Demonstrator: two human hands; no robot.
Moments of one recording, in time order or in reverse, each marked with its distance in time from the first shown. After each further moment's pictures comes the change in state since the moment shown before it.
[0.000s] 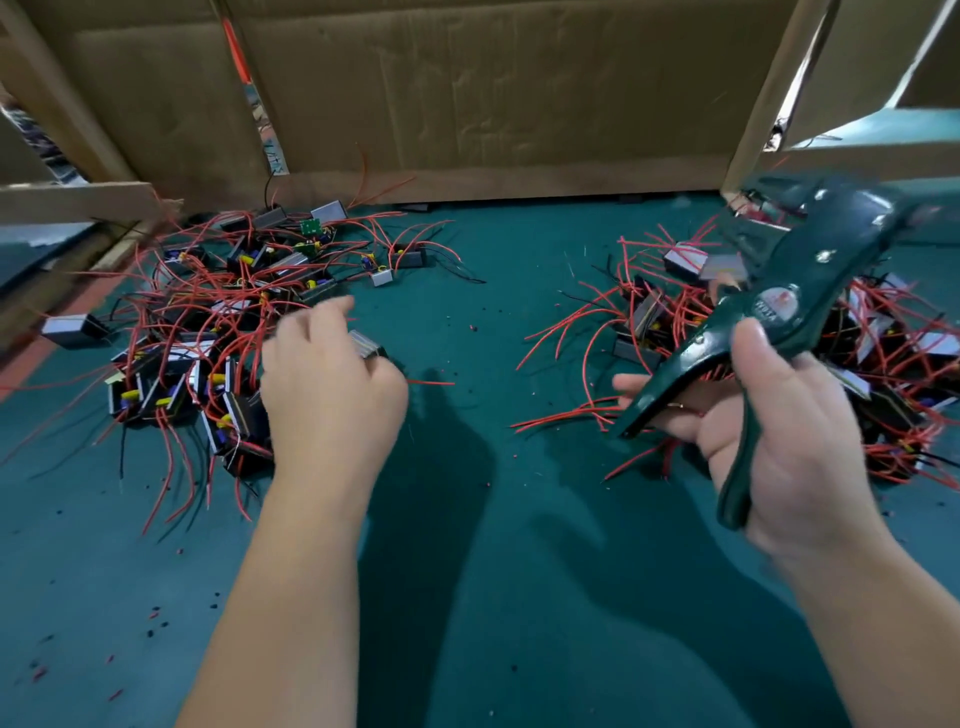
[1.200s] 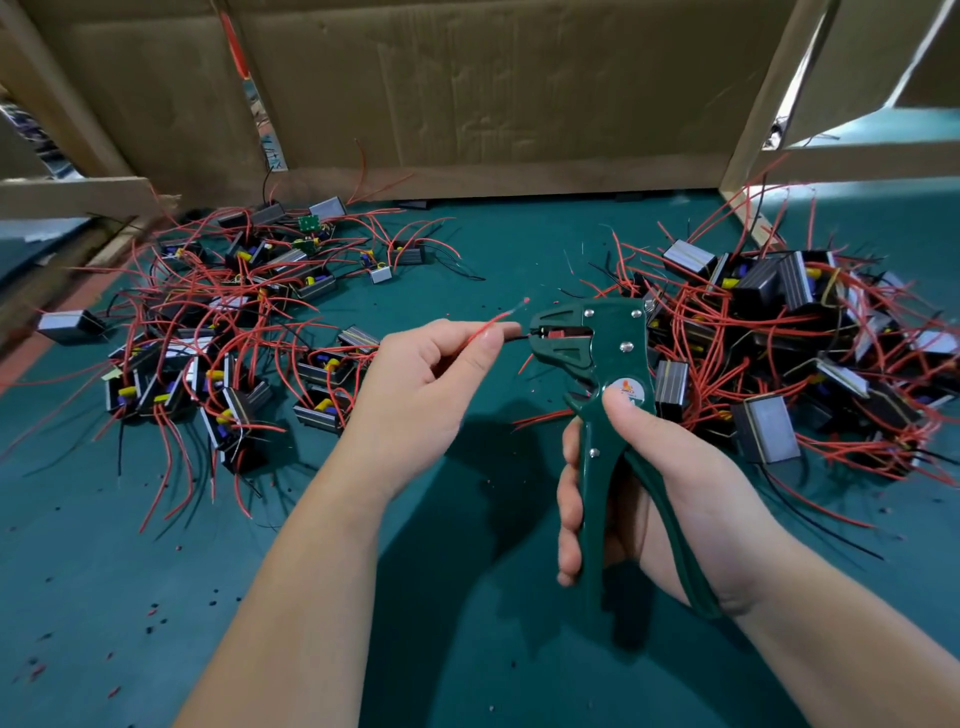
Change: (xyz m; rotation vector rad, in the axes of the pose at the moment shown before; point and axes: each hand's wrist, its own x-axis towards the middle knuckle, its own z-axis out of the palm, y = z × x) left_hand -0.020 0.024 0.012 -0.824 -0.394 0.242; right_hand -0.026 0.012 0.024 0.094 -0.365 0.682
